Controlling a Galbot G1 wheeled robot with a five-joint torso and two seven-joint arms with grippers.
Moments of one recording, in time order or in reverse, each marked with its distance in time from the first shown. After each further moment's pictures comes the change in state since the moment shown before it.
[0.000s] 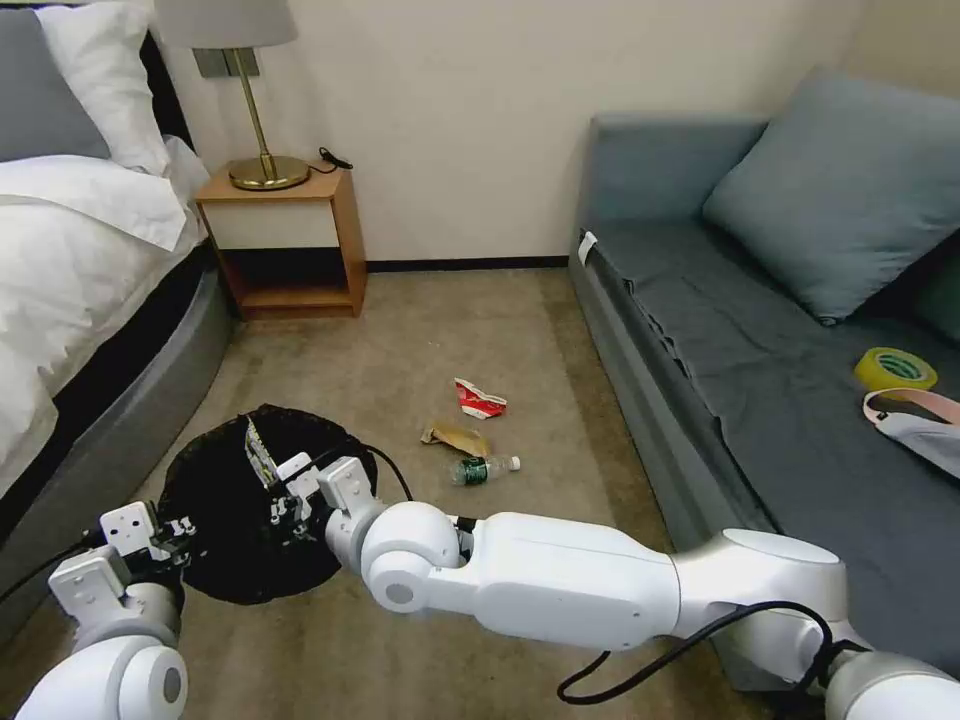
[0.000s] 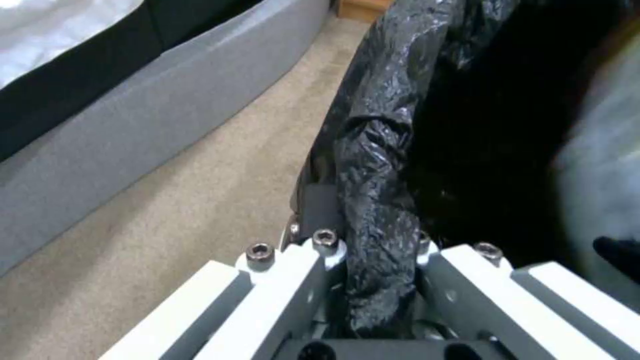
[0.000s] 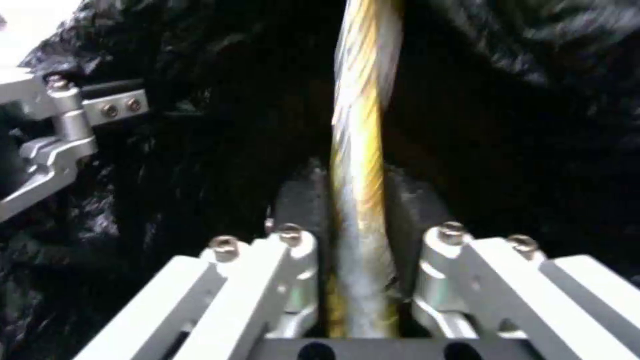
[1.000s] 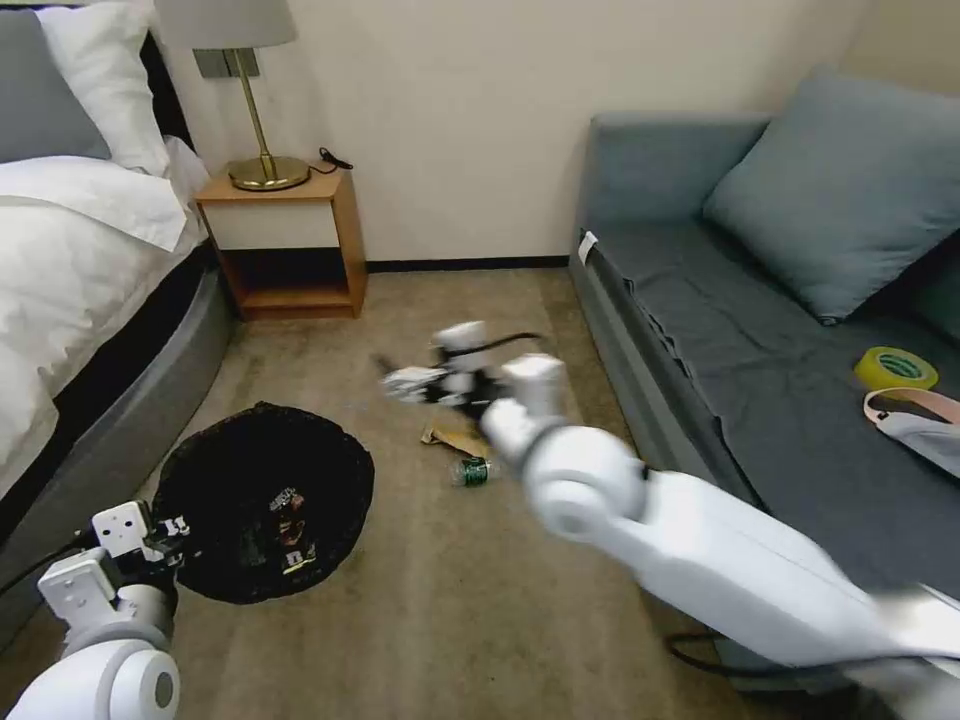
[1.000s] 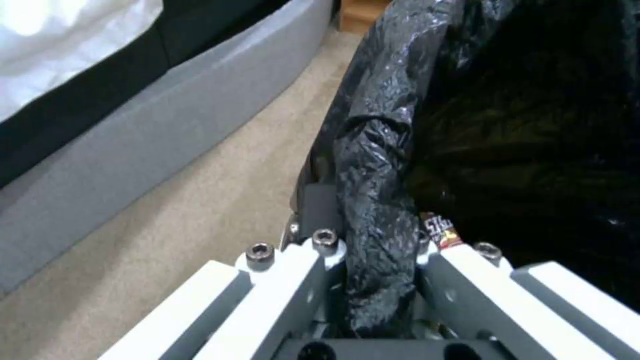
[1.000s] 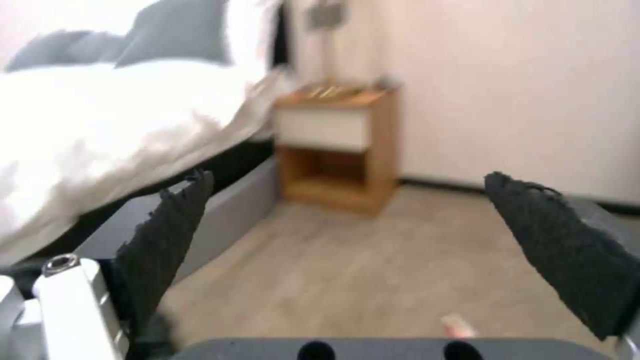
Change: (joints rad) left arm 0.004 0.012 -0.027 -0.014 -0.008 -0.009 0.016; right arm -0.369 -0.485 0.665 0.482 -0.309 0.102 -0.048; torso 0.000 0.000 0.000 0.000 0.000
